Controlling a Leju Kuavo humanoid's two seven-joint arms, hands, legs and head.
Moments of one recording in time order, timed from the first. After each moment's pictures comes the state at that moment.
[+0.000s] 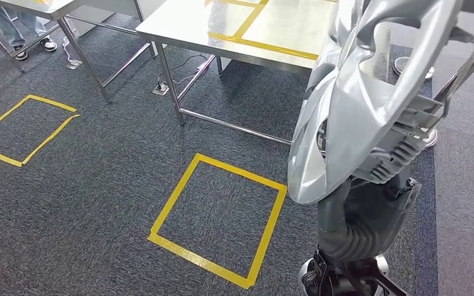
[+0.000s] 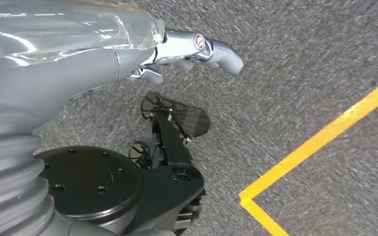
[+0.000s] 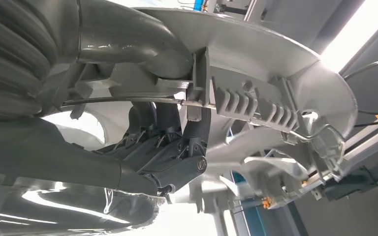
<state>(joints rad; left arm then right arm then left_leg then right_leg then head) -0.11 -0.23 1.16 -0.20 -0.83 -0.04 -0.39 -0.05 0.07 0.54 -2.00 0.18 -0.29 -0.69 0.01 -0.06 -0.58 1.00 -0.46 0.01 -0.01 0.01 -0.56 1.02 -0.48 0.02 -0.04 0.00</state>
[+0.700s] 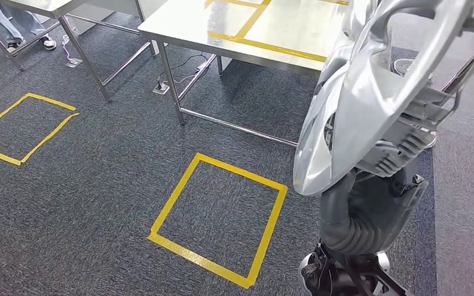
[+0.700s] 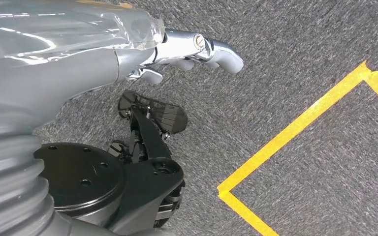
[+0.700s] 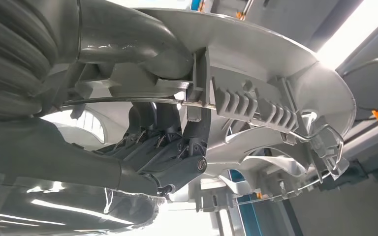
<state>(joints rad) -0.11 -0.23 1.16 -0.20 -0.83 -0.06 -0.49 -0.06 0.09 0.52 -1.98 0.23 -0.33 -0.69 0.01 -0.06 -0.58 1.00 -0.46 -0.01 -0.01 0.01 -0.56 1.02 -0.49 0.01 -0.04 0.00</state>
